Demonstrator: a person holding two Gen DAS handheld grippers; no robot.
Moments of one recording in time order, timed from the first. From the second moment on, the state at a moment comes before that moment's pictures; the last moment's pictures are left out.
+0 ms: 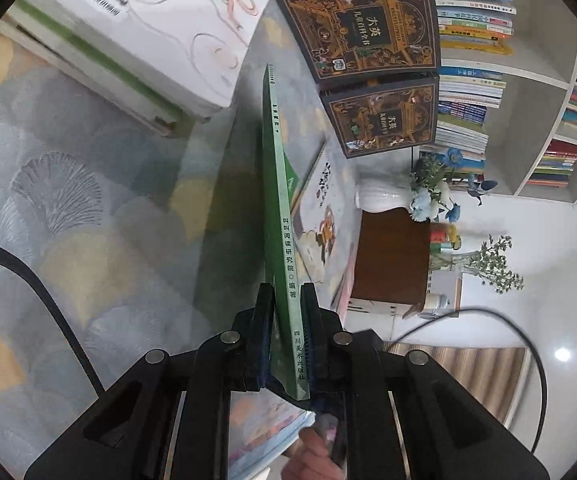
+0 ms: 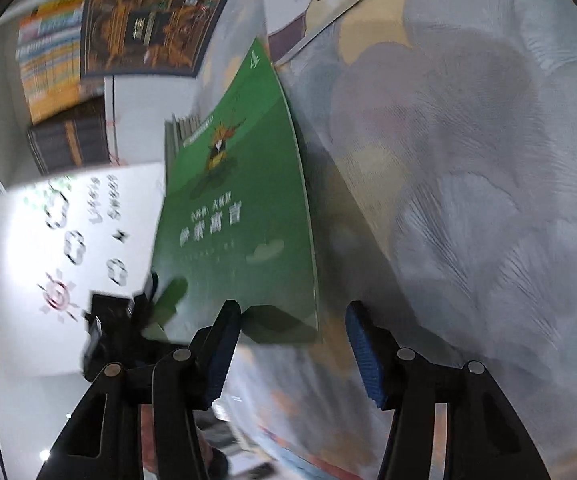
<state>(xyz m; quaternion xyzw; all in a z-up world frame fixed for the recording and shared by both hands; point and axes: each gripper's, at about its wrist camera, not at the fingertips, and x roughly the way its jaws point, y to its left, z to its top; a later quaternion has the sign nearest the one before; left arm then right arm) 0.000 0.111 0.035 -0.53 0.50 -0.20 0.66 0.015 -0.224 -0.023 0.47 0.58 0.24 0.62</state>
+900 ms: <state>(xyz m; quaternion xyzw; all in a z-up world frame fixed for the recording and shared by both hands) -0.013 0.069 0.102 -0.28 0.50 -0.24 0.79 -0.018 -0.162 0.125 0.05 0.47 0.25 0.84</state>
